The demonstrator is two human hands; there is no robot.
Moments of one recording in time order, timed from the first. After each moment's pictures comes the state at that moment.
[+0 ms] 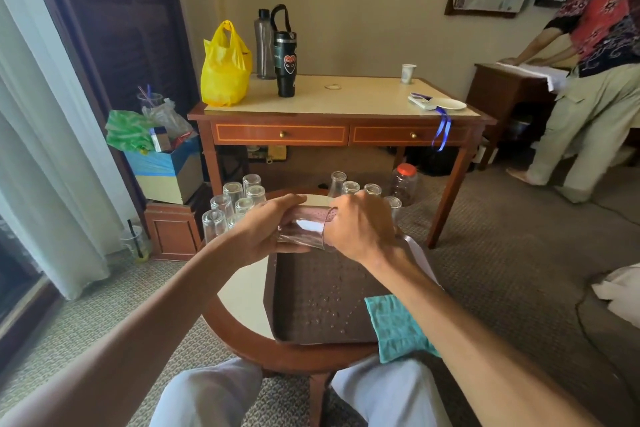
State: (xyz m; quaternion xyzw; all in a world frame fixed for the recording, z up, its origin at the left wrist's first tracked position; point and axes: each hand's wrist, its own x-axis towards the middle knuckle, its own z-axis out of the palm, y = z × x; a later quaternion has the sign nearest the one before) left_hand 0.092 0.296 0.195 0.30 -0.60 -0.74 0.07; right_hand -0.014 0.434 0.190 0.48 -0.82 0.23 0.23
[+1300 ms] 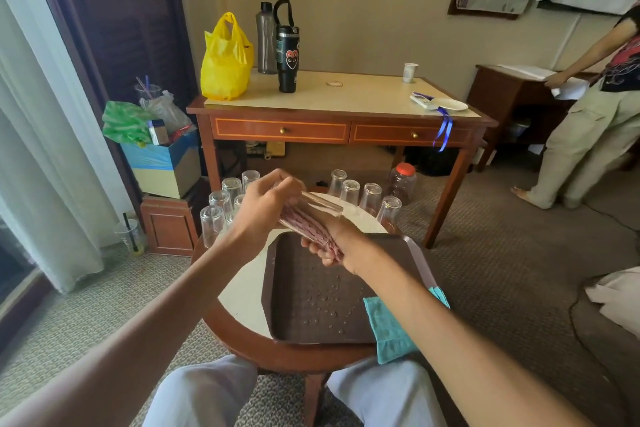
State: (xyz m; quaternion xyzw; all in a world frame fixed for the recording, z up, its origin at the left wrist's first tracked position) left_hand 0.093 0.289 0.198 0.19 -0.71 -0.63 0.25; right_hand -0.005 0.404 0.173 0.19 -0.71 0.53 -0.43
